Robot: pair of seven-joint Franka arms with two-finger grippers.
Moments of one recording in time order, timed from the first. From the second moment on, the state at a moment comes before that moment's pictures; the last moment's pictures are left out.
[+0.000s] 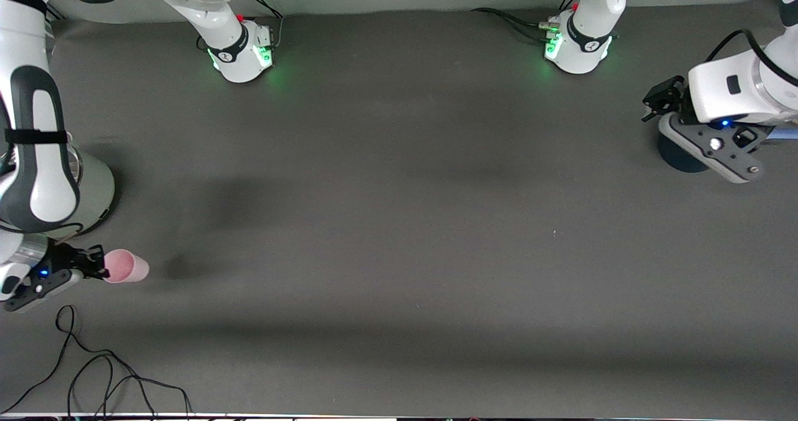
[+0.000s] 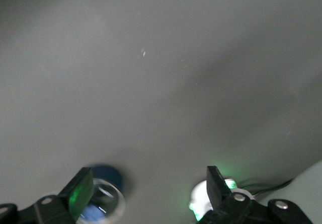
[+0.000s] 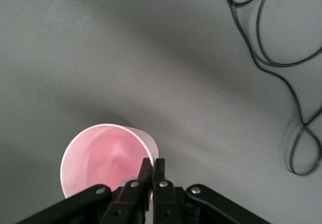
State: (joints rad) left arm 0.14 0.13 -0.32 -1.38 0.02 1.28 0.34; right arm -0.24 0.59 -0.04 -1.56 0.14 2.21 -0.88
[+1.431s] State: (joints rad) left arm 0.13 0.15 -0.32 -1.59 0.02 1.53 -0.12; right arm -0.24 0.46 -0.05 -1.49 0.17 1.90 -0.75
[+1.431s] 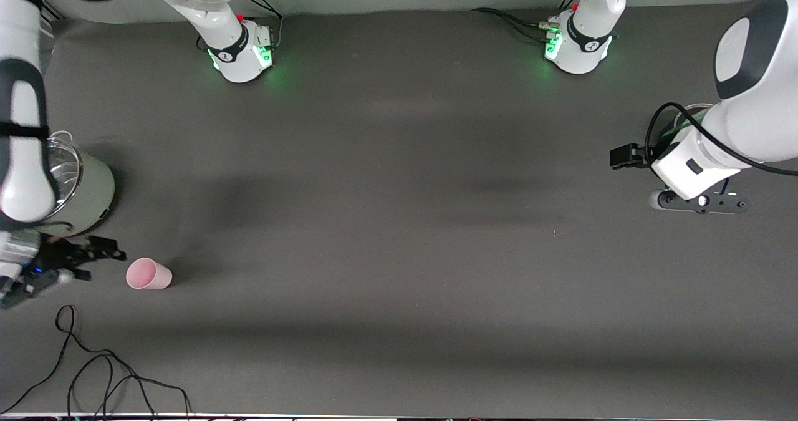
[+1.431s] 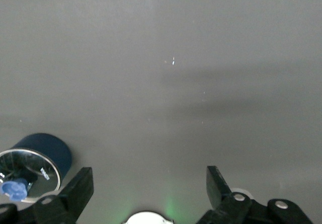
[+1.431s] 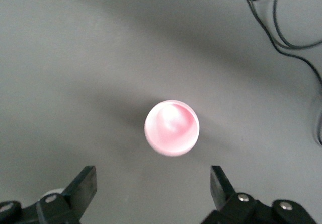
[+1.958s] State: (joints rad) left arm -0.07 0.00 -0.09 -1.77 0.02 1.71 -0.08; right arm -0.16 0.14 -0.05 -1.51 0.06 1.55 -0.45
